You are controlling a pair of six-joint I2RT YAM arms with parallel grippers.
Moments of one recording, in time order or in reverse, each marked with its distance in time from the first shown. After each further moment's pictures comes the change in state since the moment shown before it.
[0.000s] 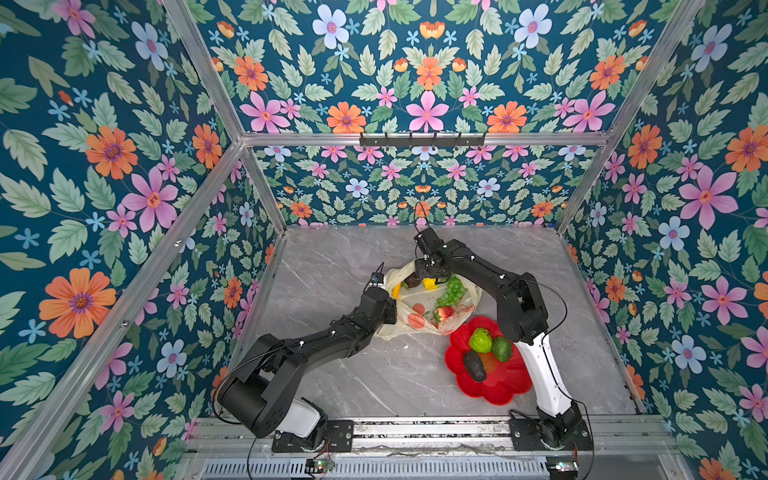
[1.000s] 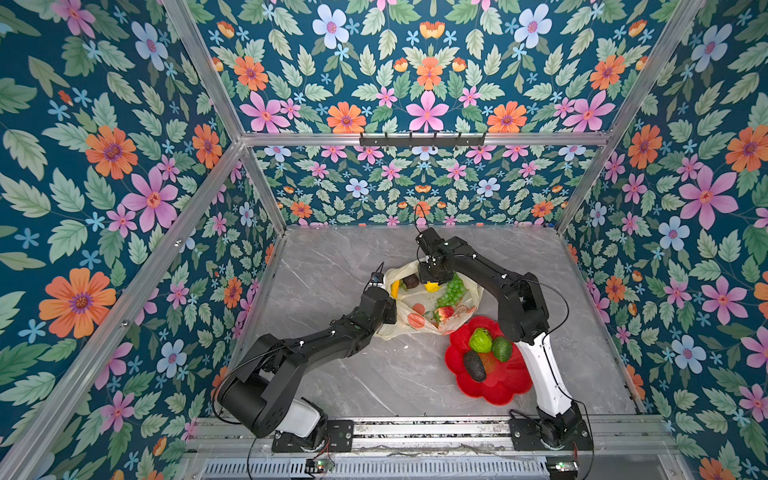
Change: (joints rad) left arm 0.000 0.001 0.002 -0.003 -0.007 0.000; right arm -0.001 -0.068 -0.046 -0.087 -0.079 0.001
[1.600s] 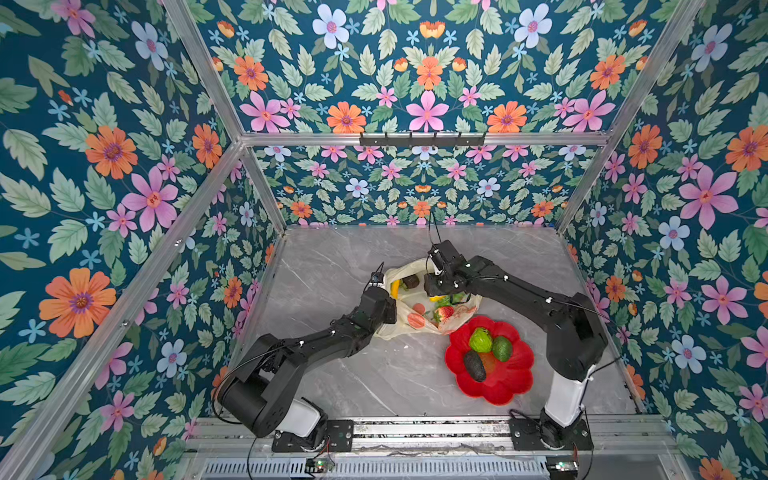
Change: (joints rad) left arm 0.000 0.000 0.000 -0.002 -0.001 0.000; right arm 0.099 -0.495 -0.568 0.266 0.006 0.040
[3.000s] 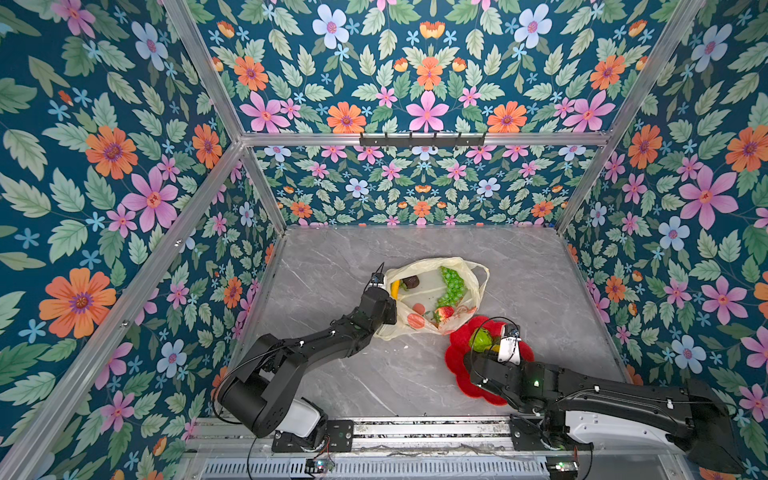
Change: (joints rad) left arm 0.000 0.001 0.000 -0.005 0.008 0.000; right arm 0.520 -0.847 -0.933 -0.157 0.653 0.813
